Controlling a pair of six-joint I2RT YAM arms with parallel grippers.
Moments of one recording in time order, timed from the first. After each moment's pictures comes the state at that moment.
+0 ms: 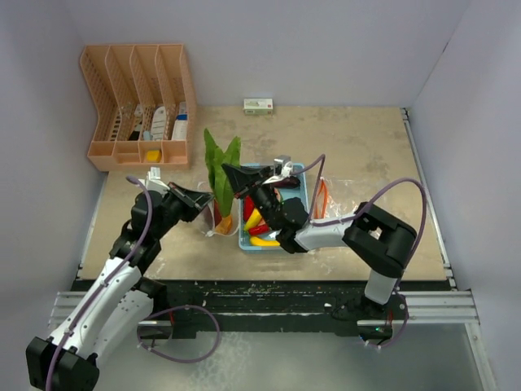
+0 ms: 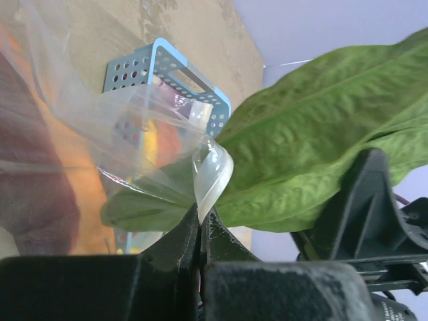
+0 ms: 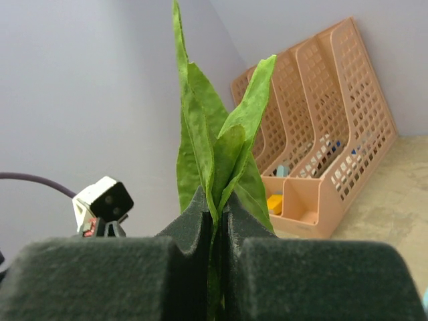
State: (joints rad) left arm -0.34 0.68 0.51 -0.11 0.13 -1.18; right arm 1.01 1.76 0.83 1.45 0.35 0.46
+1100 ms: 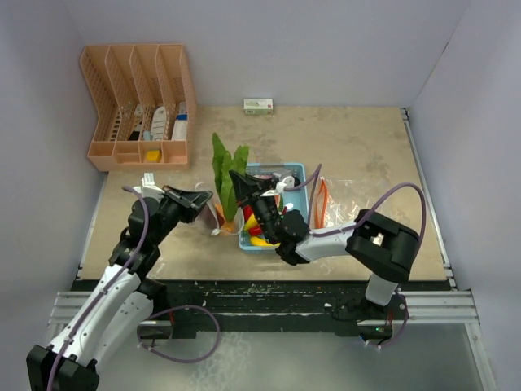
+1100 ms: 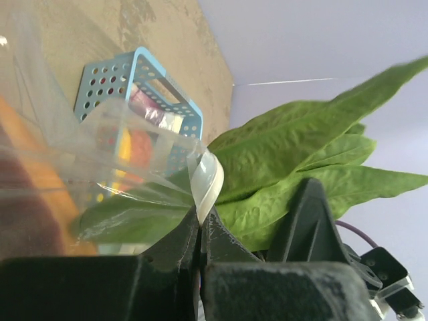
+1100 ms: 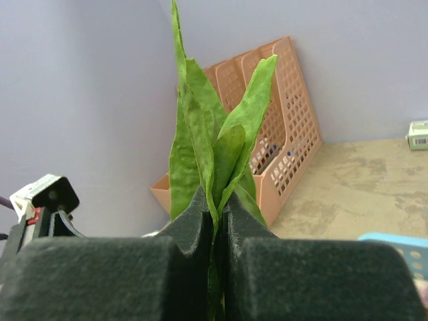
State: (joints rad) left arm -0.34 0.61 0.46 -0.05 0.09 -1.32; right arm 1.11 1.72 0.74 1.47 0.59 0.21
